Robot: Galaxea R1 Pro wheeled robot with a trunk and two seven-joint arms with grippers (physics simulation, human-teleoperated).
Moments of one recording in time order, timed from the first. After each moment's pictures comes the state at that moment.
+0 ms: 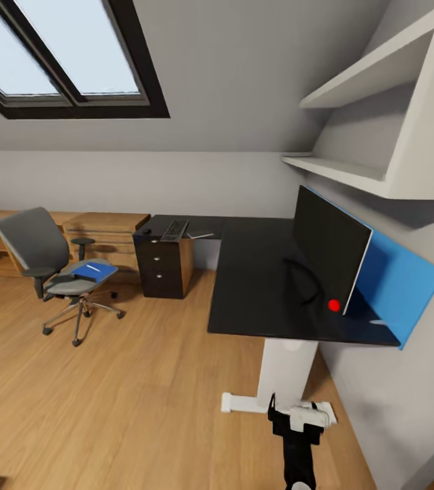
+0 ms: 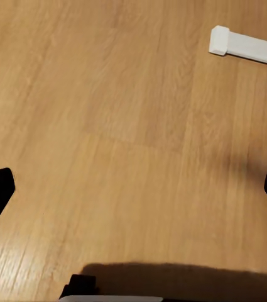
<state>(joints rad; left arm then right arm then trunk) 0.23 0.00 -0.05 -1.01 0.18 -0.03 0.03 -0.27 -0.16 0.87 -1.05 -0.44 -0.29 -0.93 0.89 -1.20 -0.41</state>
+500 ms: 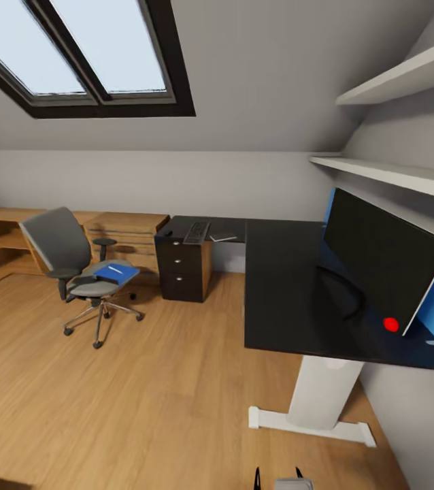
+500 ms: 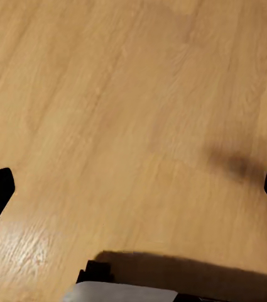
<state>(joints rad) 0.23 0.05 0.00 -1.02 0.26 0.03 0.02 -0.26 0.11 0.91 -0.25 -0.45 -0.68 -0.63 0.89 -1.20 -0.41</state>
